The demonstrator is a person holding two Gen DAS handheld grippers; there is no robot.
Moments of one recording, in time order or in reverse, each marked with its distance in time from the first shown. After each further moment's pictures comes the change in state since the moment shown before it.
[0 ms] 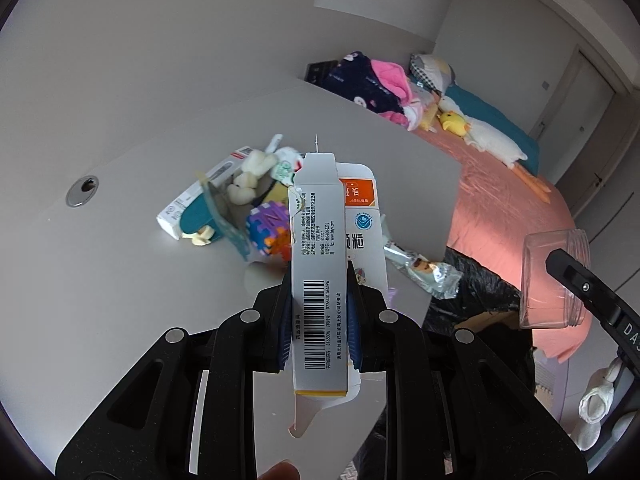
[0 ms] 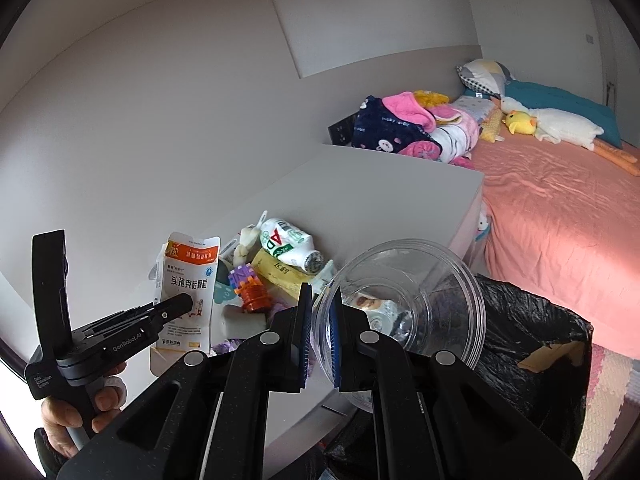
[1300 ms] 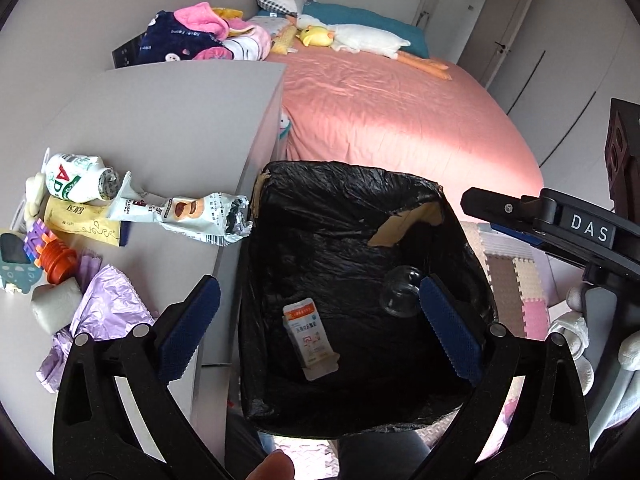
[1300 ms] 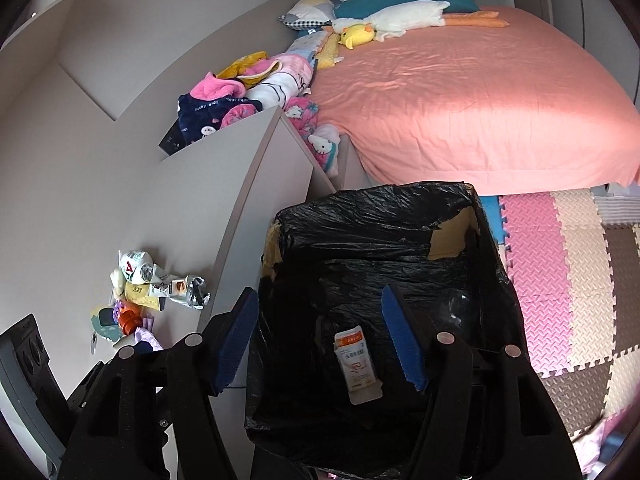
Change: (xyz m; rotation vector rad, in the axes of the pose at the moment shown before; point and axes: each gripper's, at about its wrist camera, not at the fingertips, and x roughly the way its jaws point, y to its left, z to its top) left arm 0.065 -0.173 -0.048 0.411 0.208 -0.260; right arm -0.031 -0.173 -0.063 0.515 0.100 -0.260
